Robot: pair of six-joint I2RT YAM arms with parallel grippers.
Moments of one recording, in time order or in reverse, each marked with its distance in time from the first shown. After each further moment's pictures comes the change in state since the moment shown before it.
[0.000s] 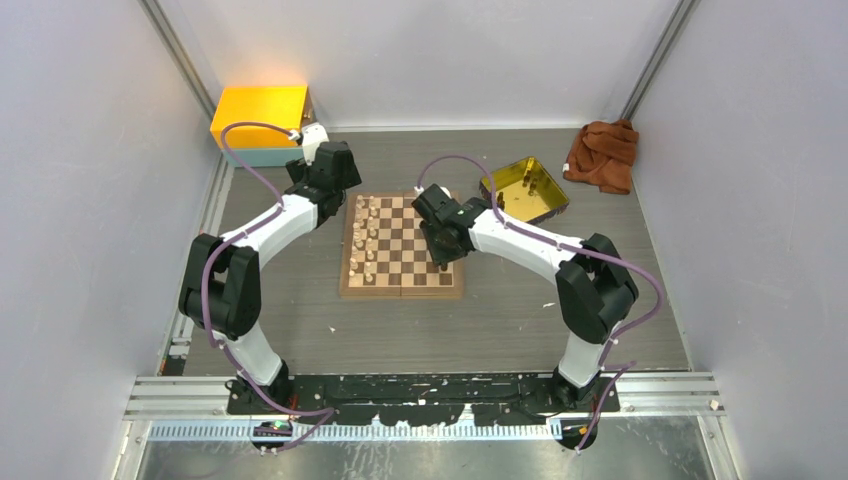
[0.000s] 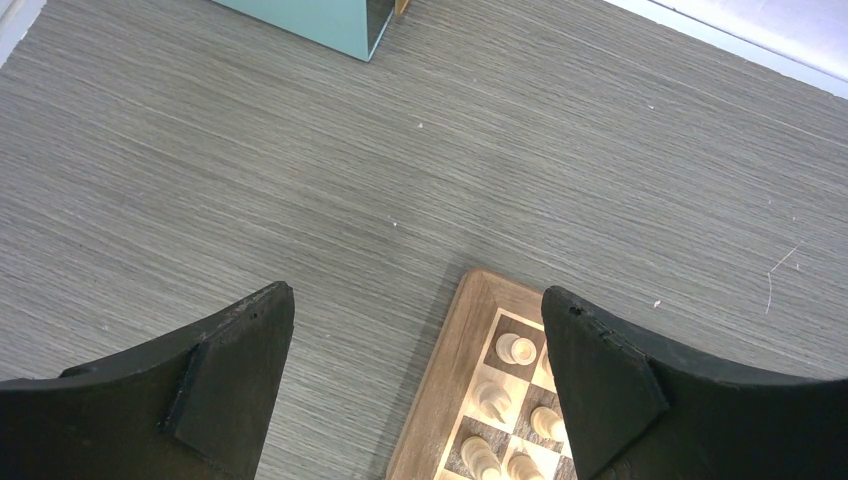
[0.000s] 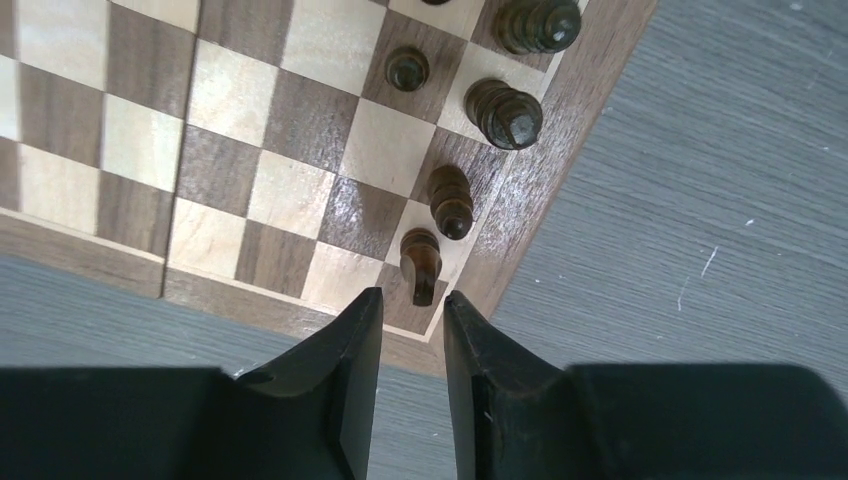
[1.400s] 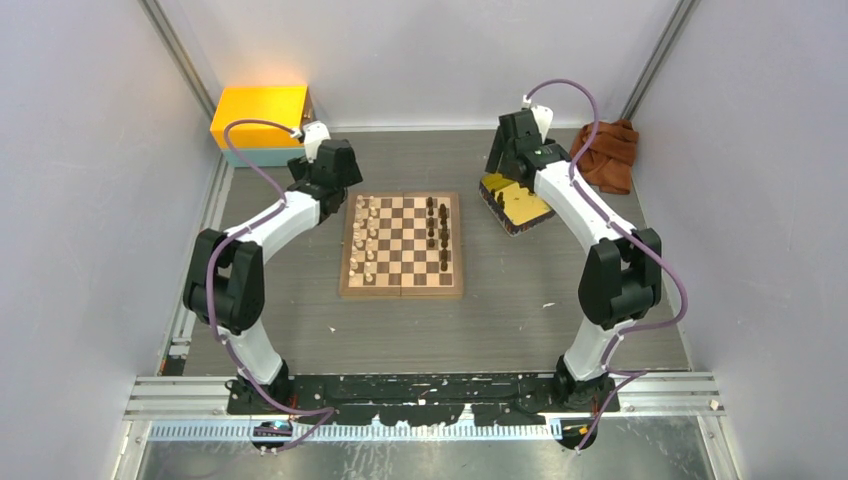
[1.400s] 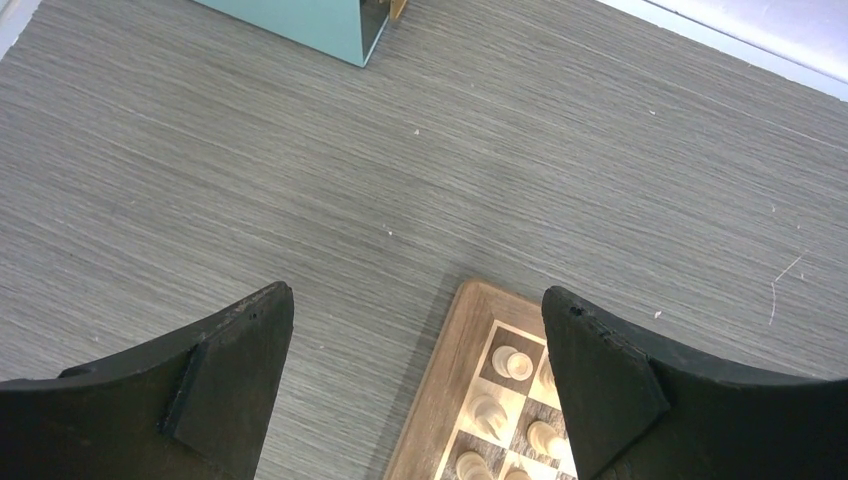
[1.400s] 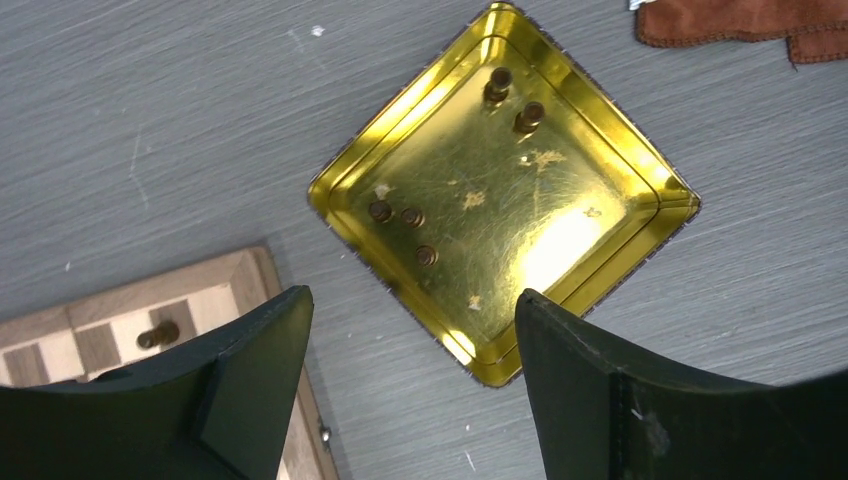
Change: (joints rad) left arm 0.004 0.031 0.029 0.001 0.000 0.004; right arm -0.453 -0.021 0.223 0.144 0.217 0.084
